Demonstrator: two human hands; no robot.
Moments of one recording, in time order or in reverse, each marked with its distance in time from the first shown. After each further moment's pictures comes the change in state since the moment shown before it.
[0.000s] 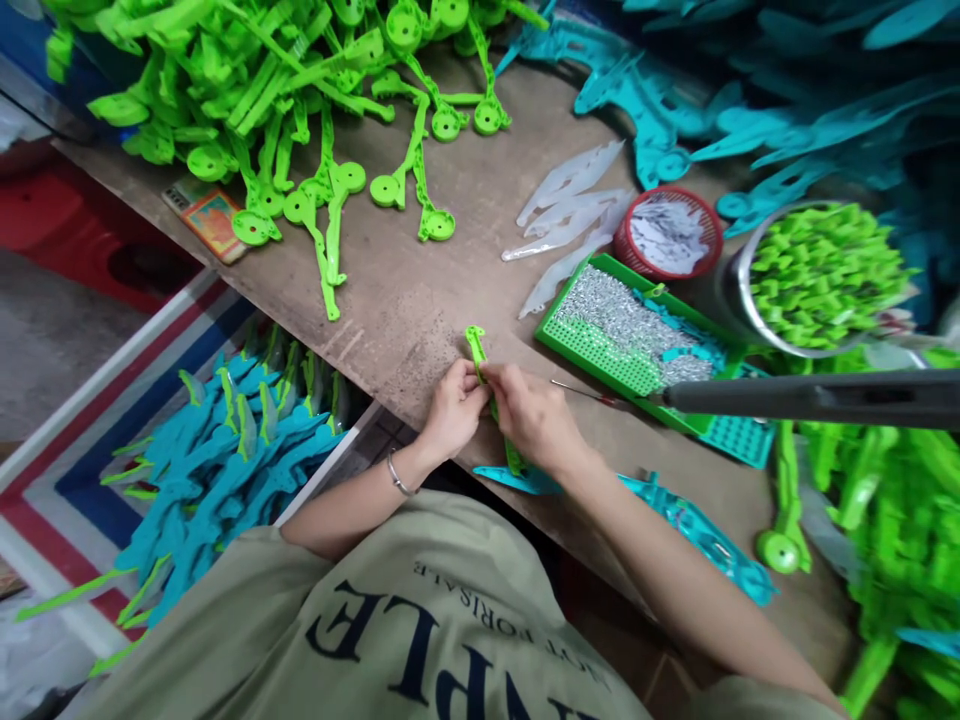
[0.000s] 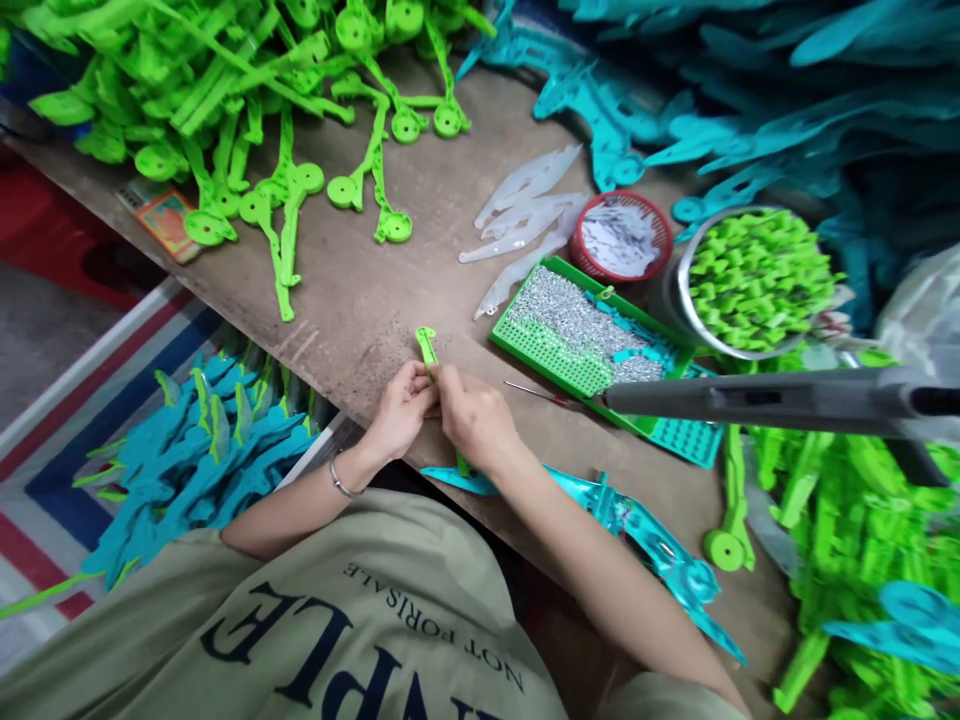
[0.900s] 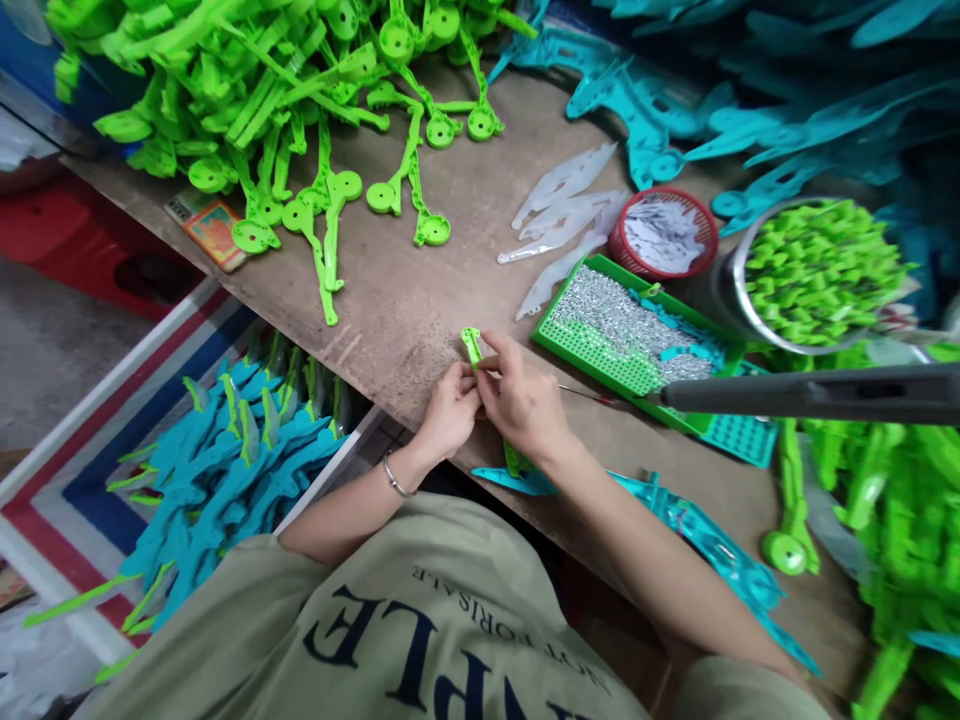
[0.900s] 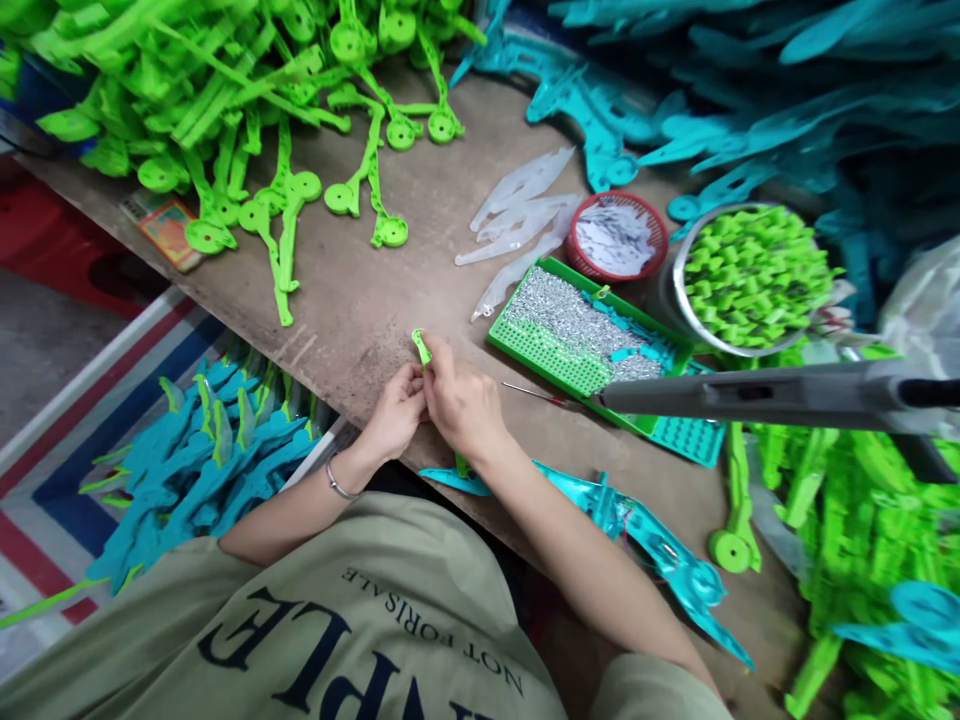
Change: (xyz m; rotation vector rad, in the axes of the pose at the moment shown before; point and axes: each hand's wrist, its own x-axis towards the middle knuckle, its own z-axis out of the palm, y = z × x) left_hand 0.000 0.009 0.004 -0.038 0.004 -0.056; right_hand 0.019 -0.008 0.005 -0.054 0.073 0.088
